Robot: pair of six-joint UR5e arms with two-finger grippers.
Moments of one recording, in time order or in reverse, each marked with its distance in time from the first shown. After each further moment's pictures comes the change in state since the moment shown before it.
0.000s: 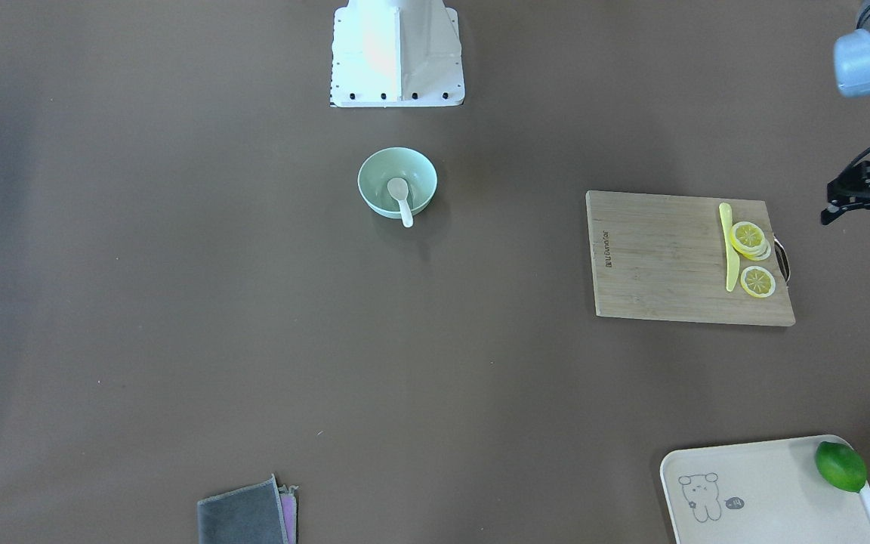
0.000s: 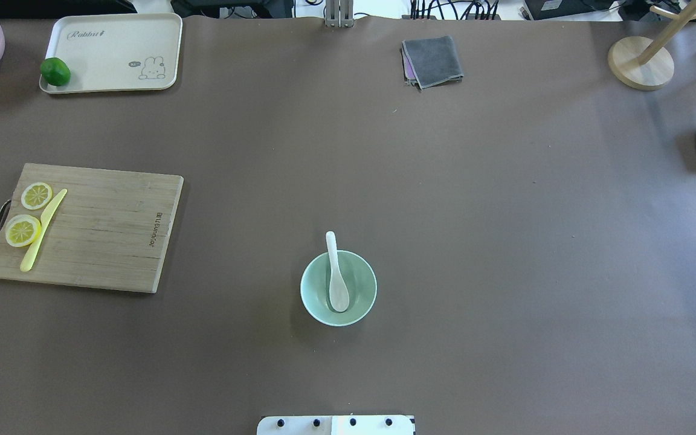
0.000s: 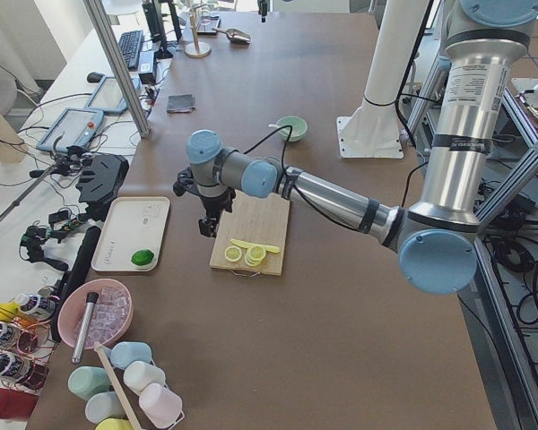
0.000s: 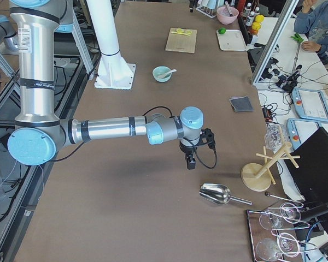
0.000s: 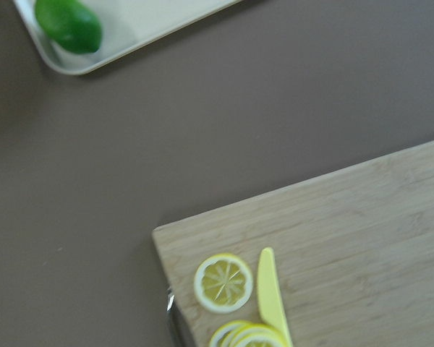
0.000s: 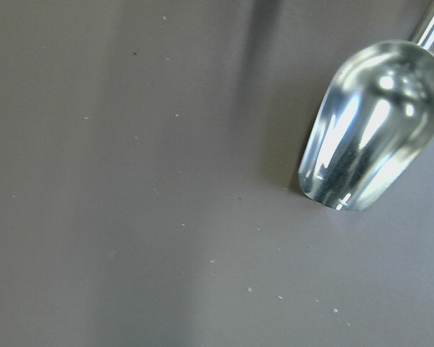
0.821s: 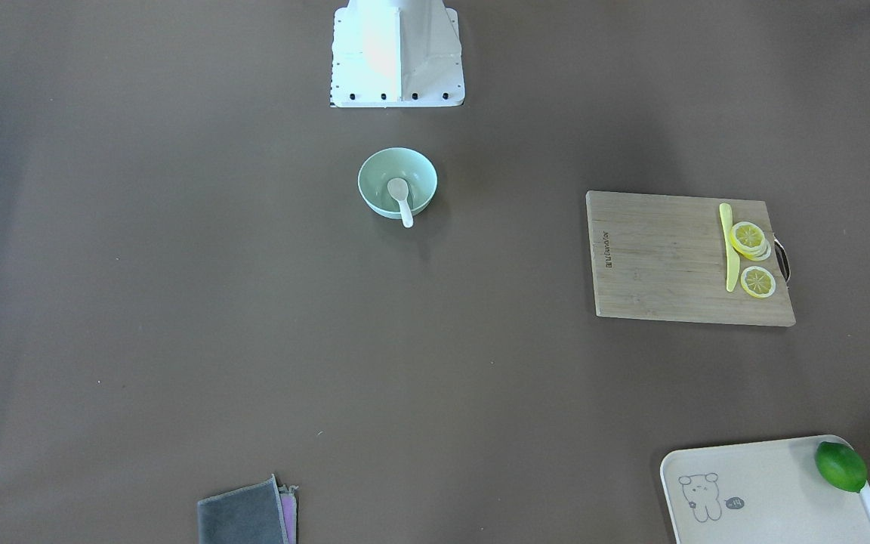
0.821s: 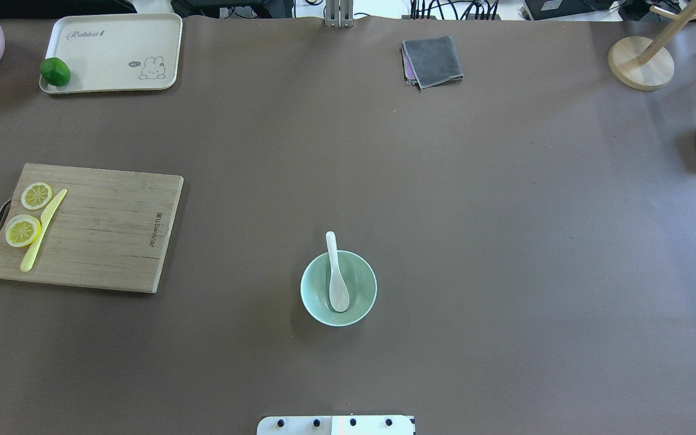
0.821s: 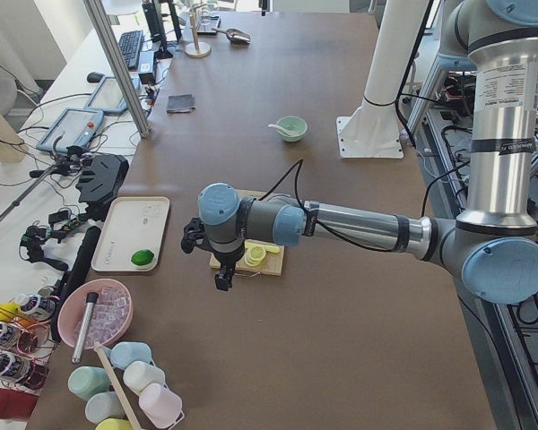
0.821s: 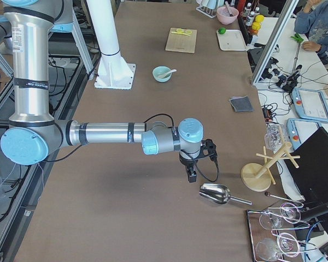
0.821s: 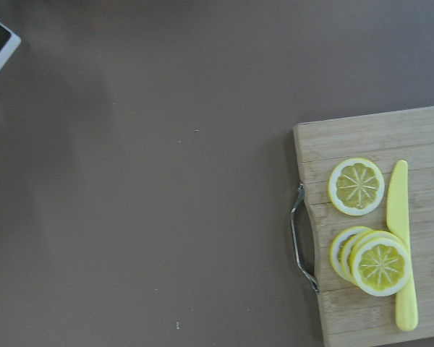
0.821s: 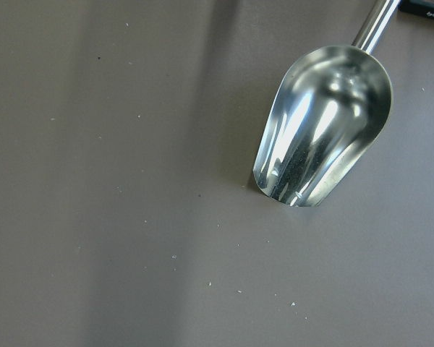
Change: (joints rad) left arm -0.141 0.104 0.061 -0.024 0.010 0.035; right arm 0.047 -0.001 -0.013 0.008 0.005 -0.040
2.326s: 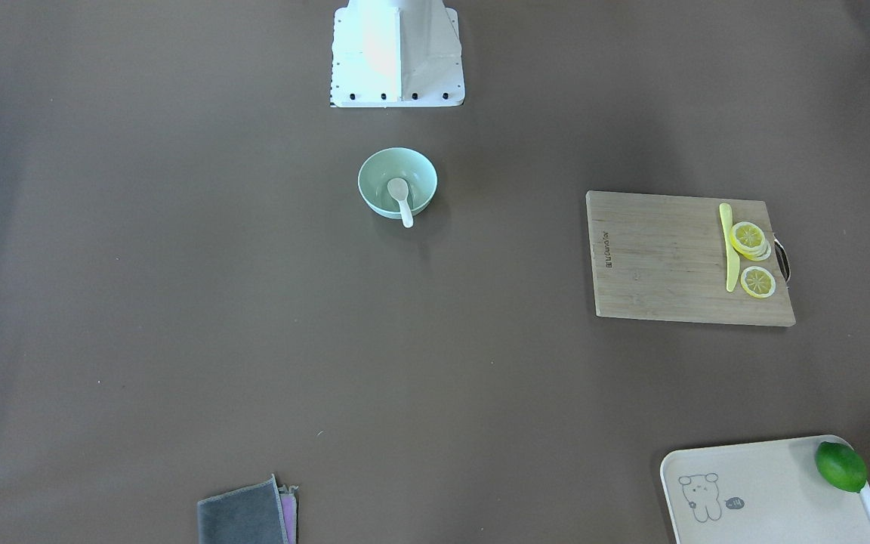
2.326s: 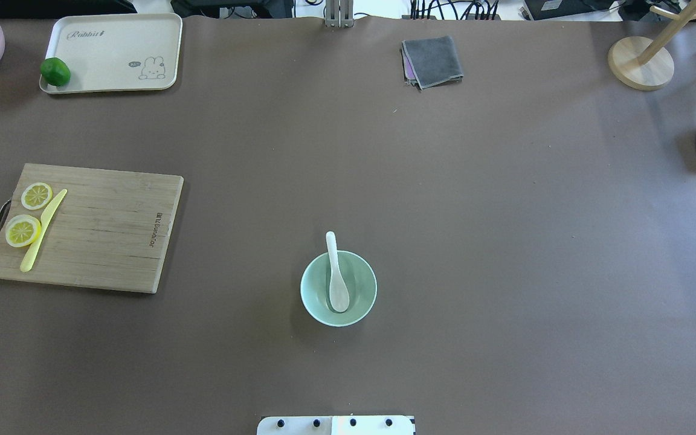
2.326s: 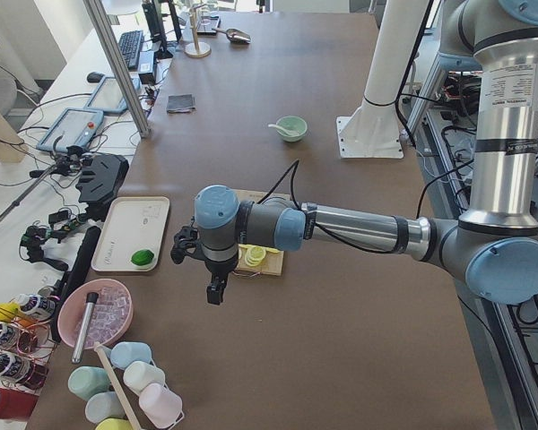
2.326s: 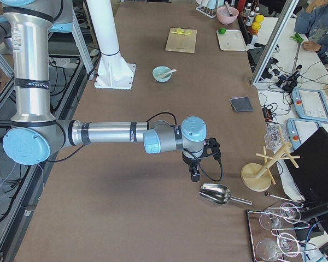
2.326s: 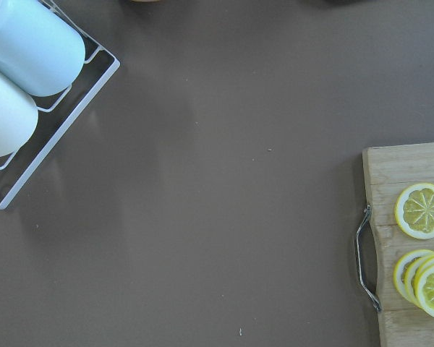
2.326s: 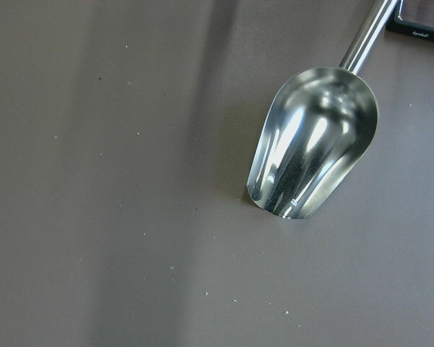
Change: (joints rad) left arm -0.056 -0.017 0.015 -0.003 0.056 0.003; right arm 0.029 0.026 -0.007 -0.041 0.010 -0.031
